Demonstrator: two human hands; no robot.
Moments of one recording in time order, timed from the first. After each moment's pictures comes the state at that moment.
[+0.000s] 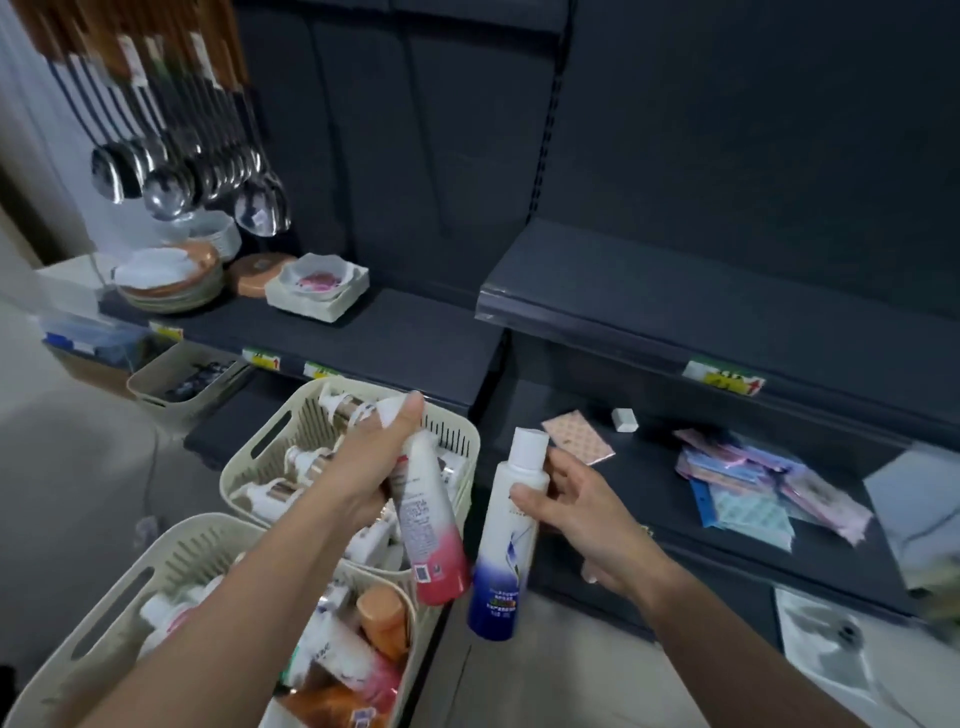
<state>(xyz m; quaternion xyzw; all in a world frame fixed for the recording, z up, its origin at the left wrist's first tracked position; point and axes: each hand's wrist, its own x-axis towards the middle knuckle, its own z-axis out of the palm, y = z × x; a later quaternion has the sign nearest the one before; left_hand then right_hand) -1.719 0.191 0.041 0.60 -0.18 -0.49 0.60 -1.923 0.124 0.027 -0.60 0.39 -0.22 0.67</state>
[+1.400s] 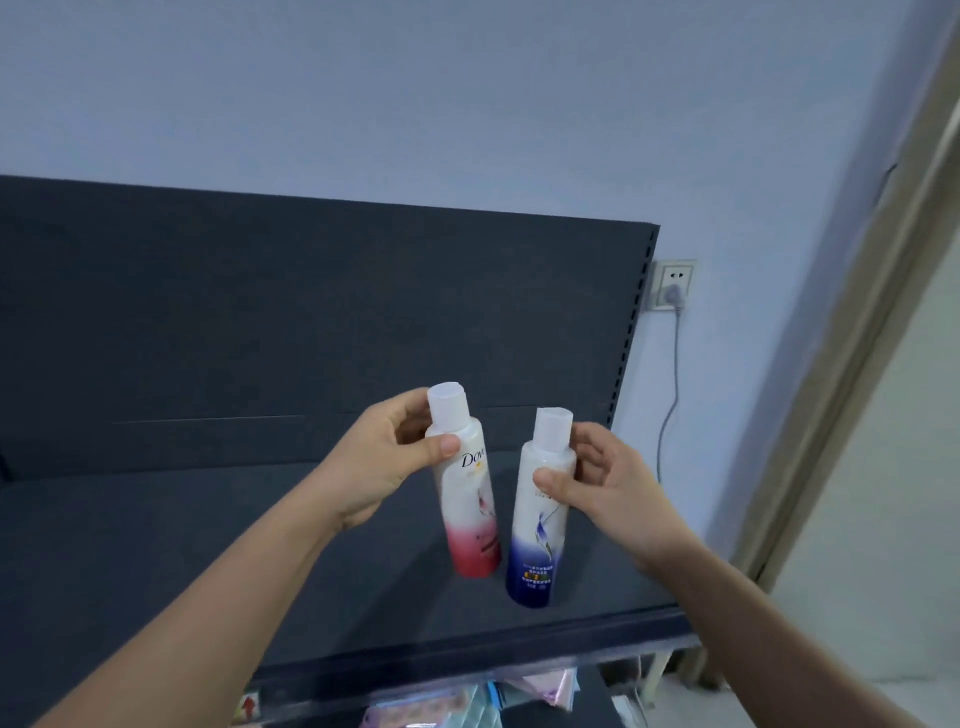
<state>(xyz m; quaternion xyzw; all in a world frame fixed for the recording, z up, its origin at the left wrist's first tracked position) -2.110 -0.221 0.195 0.34 -0.64 -0.48 0.49 -2.344 -0.196 0.175 -0.60 0.46 -0.51 0.40</state>
